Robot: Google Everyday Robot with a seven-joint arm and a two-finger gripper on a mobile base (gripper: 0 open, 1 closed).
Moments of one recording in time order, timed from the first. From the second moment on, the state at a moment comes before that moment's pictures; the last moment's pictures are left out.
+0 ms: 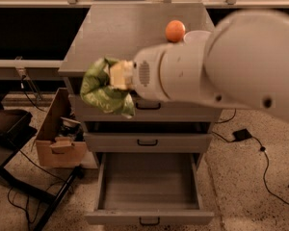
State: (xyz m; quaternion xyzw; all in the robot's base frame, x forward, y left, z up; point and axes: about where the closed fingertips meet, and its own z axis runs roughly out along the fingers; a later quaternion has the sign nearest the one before) arm 0.479 0.048 0.971 -0.17 0.84 0.32 0.42
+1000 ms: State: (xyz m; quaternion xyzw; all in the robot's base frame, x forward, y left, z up) arm 0.504 0.030 0.657 0.02 0.87 0.43 0.25
